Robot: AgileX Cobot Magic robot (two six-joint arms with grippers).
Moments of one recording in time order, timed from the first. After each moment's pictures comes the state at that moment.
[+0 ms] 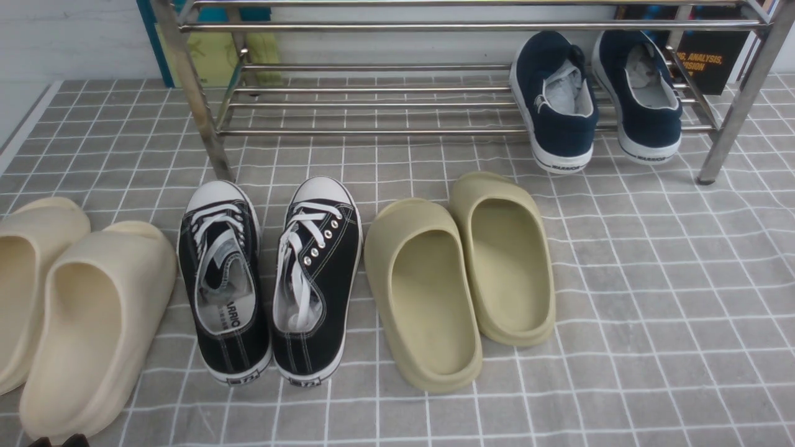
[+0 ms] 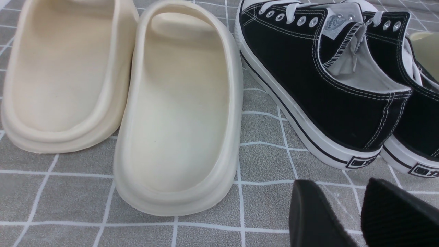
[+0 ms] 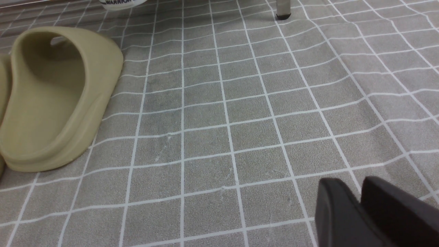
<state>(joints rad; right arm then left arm) -0.02 -0.01 0.02 0.00 0.39 0.18 -0.05 -0.01 0.03 -0.04 0.38 -0.13</state>
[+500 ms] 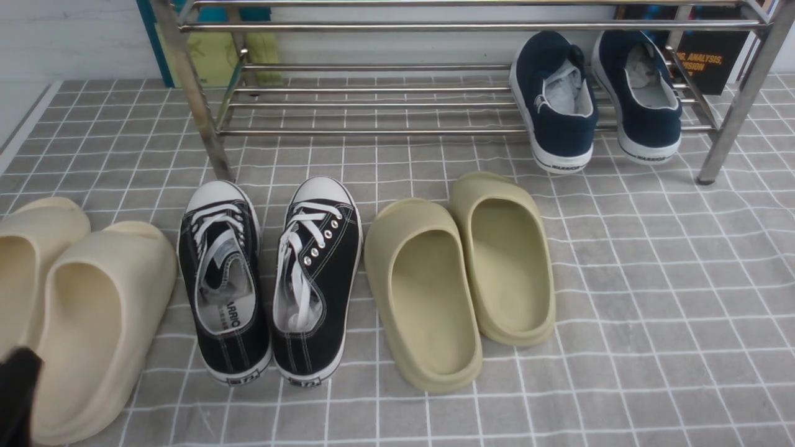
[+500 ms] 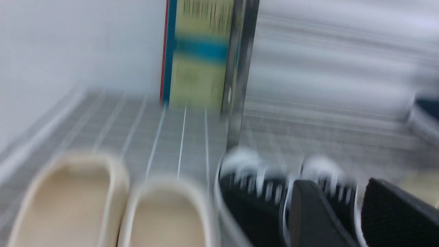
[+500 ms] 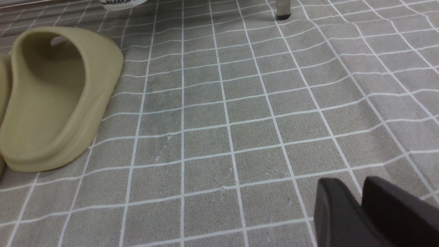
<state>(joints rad) -0.02 -0.01 0.02 0.00 0.39 0.18 -0.05 -0.01 0.03 -0.04 -0.11 -0.13</state>
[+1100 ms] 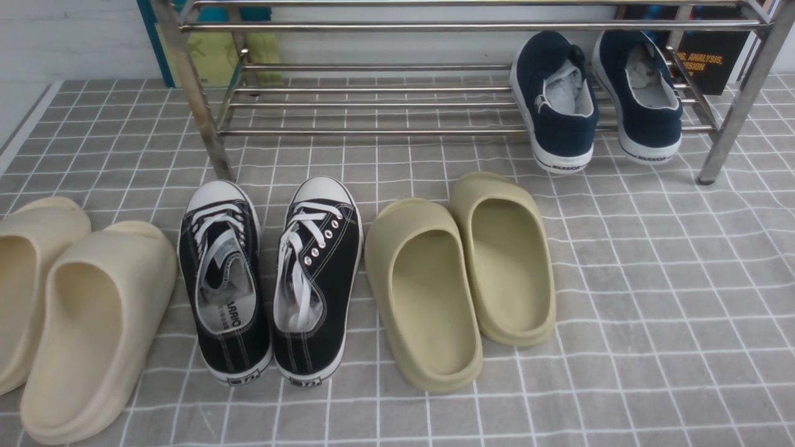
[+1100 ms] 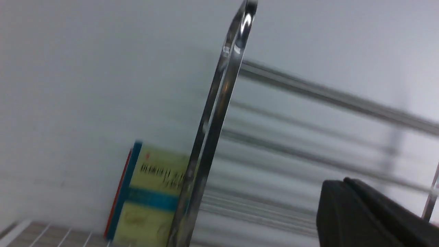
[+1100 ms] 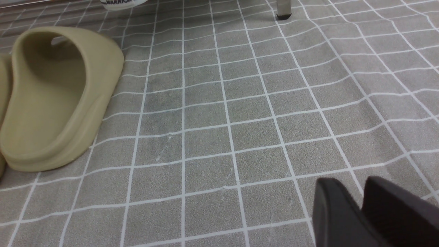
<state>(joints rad) -0.02 -0.01 0.02 0.00 0.39 0.18 -0.05 0.15 -0.41 -0.13 0.04 -0.18</state>
